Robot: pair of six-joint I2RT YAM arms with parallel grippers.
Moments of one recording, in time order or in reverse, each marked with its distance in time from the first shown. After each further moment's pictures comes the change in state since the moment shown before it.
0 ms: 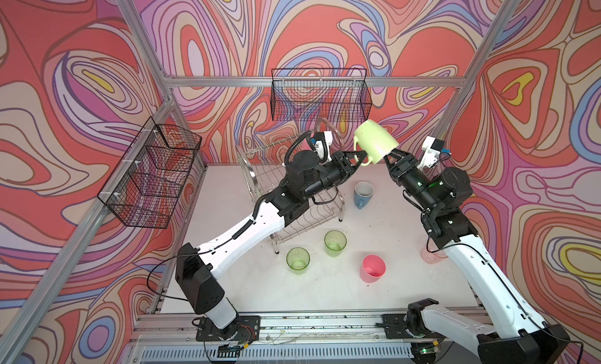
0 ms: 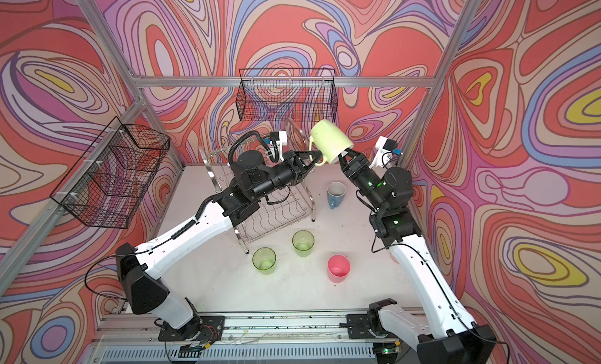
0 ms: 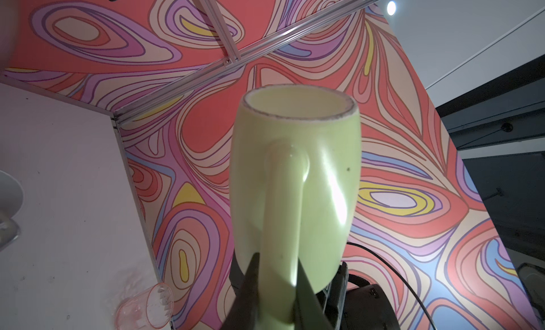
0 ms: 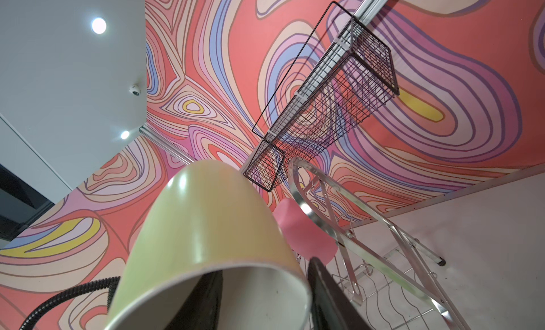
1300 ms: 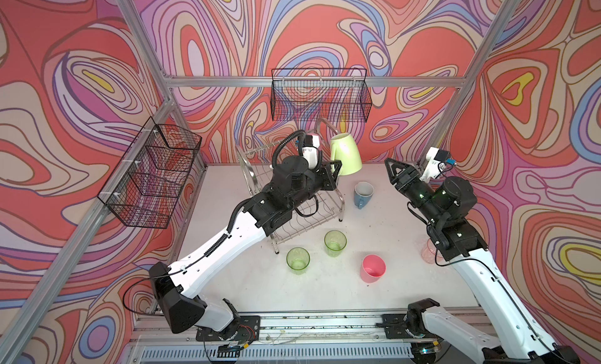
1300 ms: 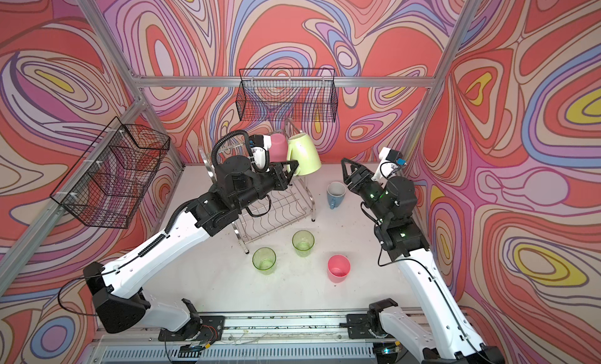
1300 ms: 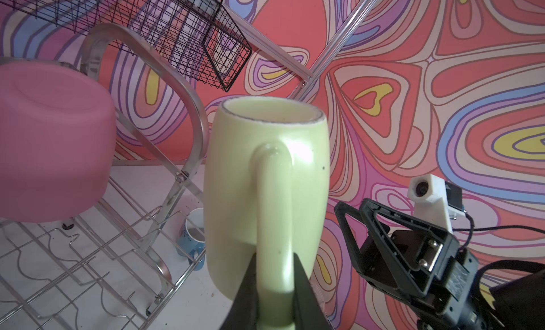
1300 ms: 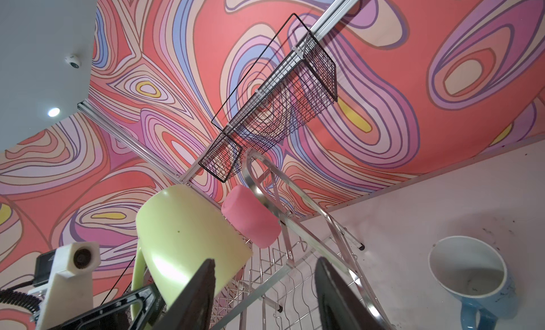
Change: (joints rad) left arm -0.005 -0.178 -0.061 -0.330 -0.275 0.570; right arm 0.002 -0.108 -0.048 -0.193 0.115 -0.210
